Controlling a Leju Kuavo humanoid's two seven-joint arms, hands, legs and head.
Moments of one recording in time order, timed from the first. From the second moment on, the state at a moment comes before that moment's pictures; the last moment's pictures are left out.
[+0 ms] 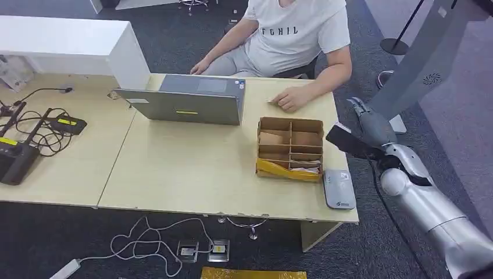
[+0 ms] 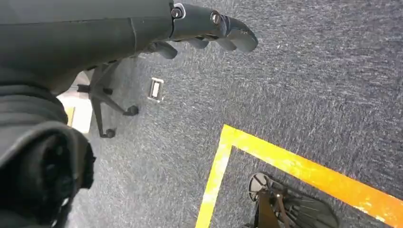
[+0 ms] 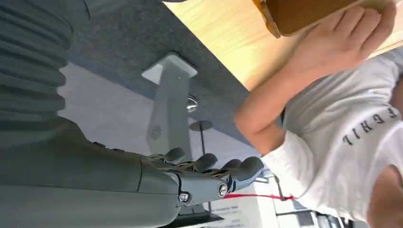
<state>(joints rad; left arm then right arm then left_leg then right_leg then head) -0.16 0.15 -1.21 -0.17 1.31 0.32 0.05 -0.72 -0.53 0.78 -1.10 0.43 -0.15 0.06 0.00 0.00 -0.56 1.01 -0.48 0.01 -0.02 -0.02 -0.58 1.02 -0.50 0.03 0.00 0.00</state>
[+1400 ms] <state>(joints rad) -0.16 0.14 -1.21 -0.17 1.33 0.35 0.06 -0.33 -0.70 0.80 -1.65 0.74 -0.27 0.36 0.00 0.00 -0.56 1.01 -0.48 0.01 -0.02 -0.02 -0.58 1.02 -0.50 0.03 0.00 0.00</state>
